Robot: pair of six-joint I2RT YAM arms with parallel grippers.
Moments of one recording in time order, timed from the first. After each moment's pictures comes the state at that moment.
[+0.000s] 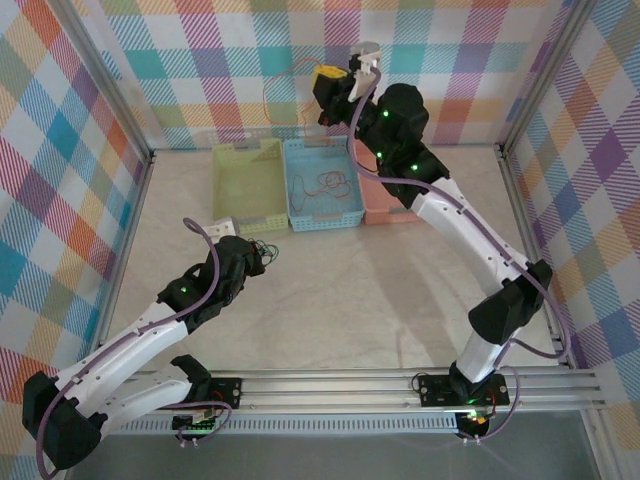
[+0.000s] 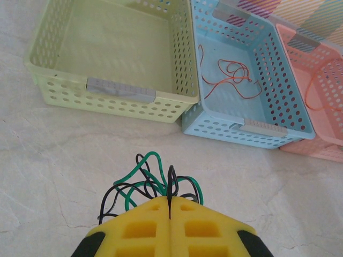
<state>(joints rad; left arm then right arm) -0.66 0.91 0.73 -0.42 -0.45 -0.74 0.64 1.72 1.91 0.07 -0.07 0.23</state>
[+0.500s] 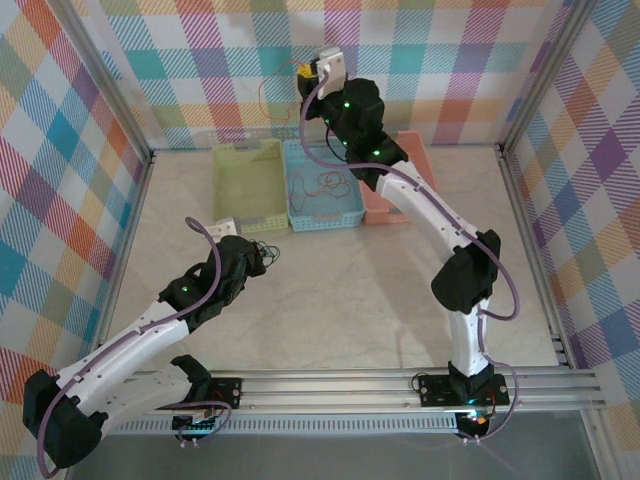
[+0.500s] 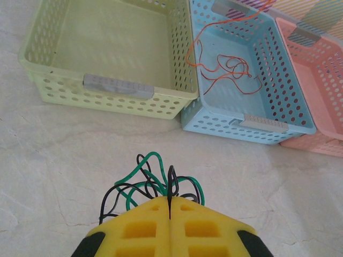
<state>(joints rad) -0.66 0.92 0.73 -0.42 -0.44 -0.73 0.63 2.03 2.13 0.08 0.06 -0.06</state>
